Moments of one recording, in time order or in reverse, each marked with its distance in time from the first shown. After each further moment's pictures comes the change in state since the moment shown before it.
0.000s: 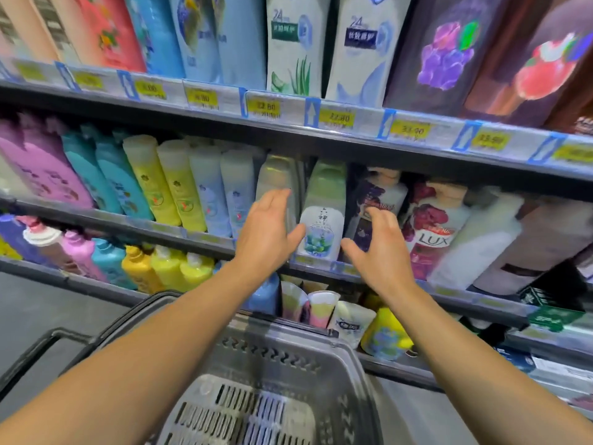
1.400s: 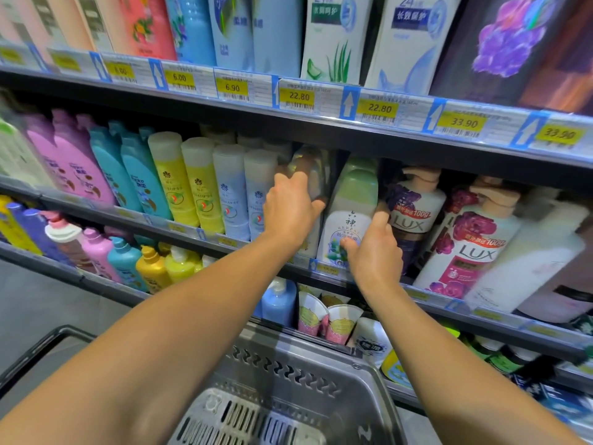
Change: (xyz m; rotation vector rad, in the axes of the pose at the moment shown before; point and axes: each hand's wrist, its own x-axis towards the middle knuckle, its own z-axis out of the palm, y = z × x) left_hand 0.051 -0.008 0.017 0.036 0.202 -0.230; right_hand 0.025 -0.022 0.070 -0.082 0.102 0.203
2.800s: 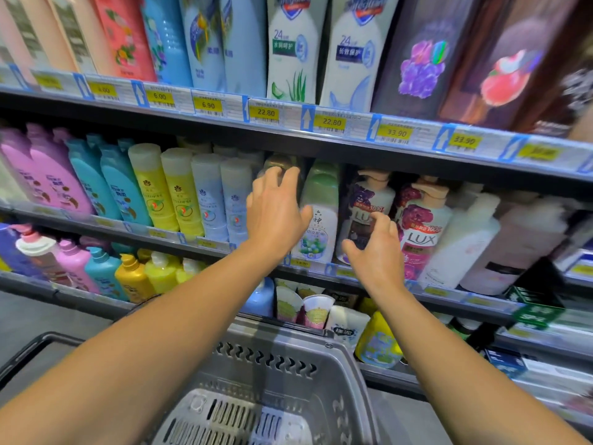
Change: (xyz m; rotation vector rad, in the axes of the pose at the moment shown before) left_hand -0.041 0.033 -0.041 0.046 -0.010 0.206; right_hand -0.024 0.030 -0.067 0.098 0.048 -0.029
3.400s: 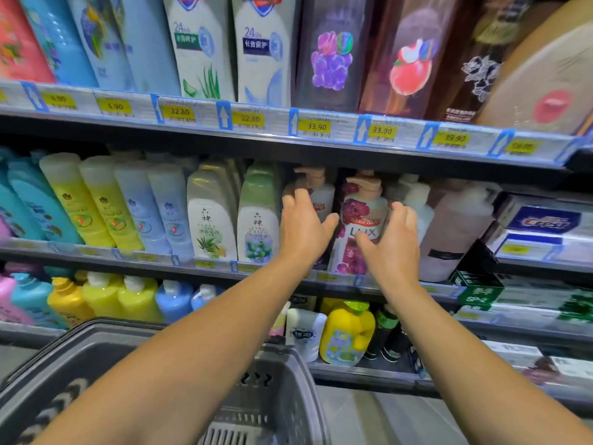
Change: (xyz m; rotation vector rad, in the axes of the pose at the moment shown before) left_hand -0.010 0.117 0.086 -0.395 -0.151 -0.137; right_hand 0.023 0.081 -0.069 -0.063 0.214 0.010
